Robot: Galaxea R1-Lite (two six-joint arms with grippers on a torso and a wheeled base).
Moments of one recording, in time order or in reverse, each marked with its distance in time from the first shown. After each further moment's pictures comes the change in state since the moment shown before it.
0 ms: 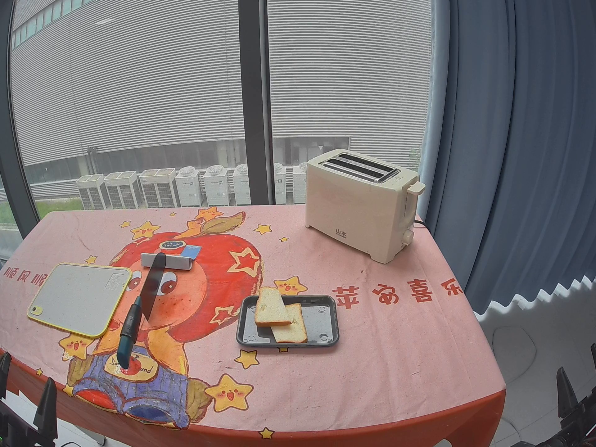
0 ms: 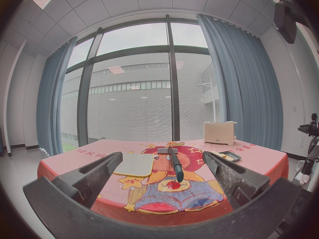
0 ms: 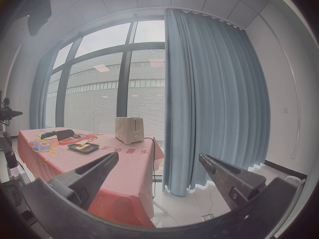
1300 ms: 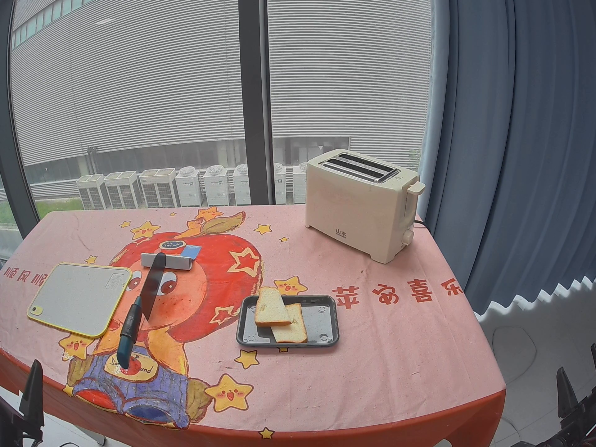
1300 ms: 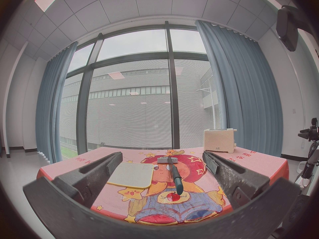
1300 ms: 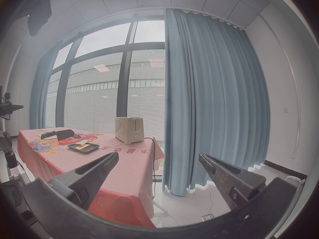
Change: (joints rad) left arm 0.000 0.065 -0.033 -0.093 -0.006 0.002; right arm 0.000 0.000 0.000 0.000 0.000 0.000
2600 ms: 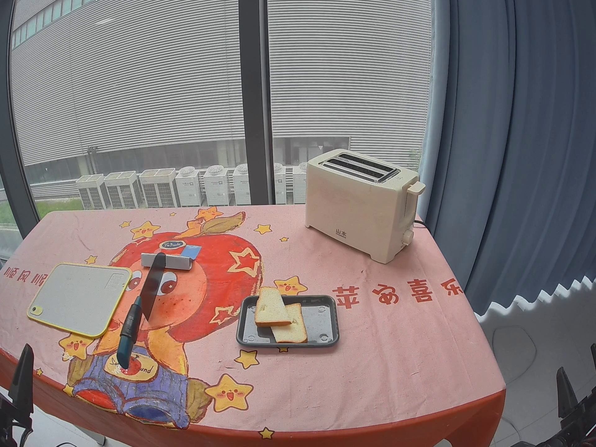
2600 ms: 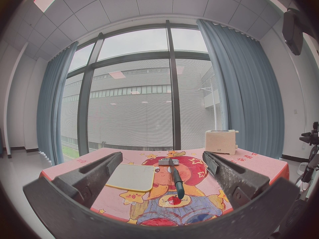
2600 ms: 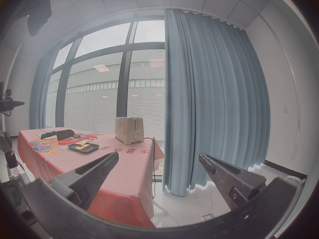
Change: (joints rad) left arm 0.002 0.072 -0.059 -0.003 0.011 0.000; right arm 0.000 0.000 0.000 0.000 0.000 0.000
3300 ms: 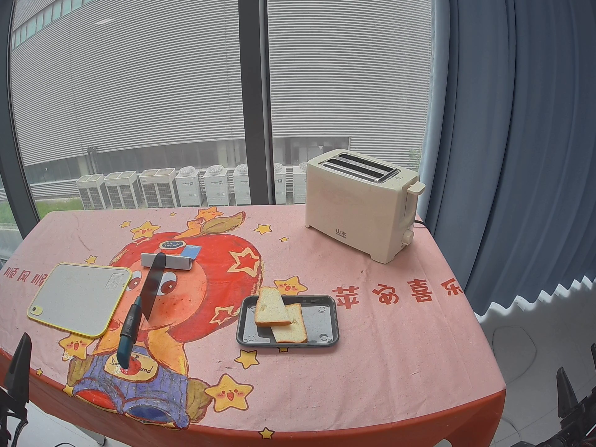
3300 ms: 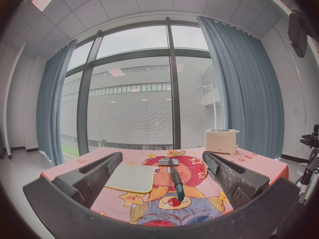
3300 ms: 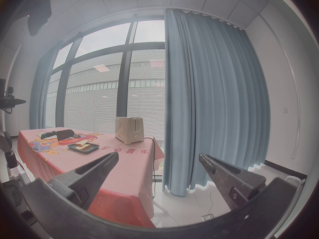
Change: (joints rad) left arm 0.000 0.067 -0.036 -0.010 -0.002 0.000; right arm 0.000 0.000 0.000 0.000 0.000 0.000
